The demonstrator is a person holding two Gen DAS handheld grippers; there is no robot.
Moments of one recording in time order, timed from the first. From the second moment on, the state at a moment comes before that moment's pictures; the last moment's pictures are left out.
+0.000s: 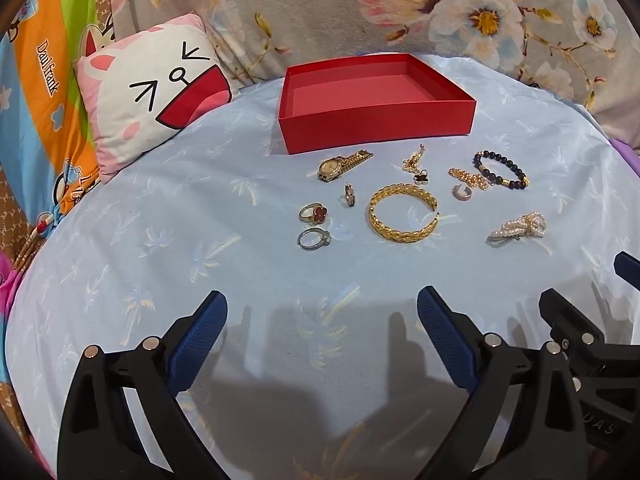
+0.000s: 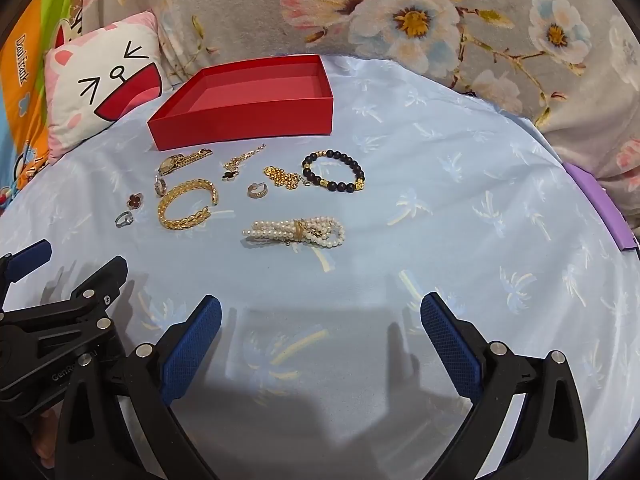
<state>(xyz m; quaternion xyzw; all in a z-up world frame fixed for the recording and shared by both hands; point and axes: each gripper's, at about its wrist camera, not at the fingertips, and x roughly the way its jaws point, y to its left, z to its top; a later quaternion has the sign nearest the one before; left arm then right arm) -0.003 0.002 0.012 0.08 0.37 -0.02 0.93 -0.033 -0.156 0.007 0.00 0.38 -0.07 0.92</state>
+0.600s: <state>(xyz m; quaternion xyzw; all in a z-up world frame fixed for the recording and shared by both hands) -0.002 0.001 0.008 0.08 0.37 -0.02 0.93 -0.031 -0.155 0.007 0.00 0.38 -0.07 0.92</state>
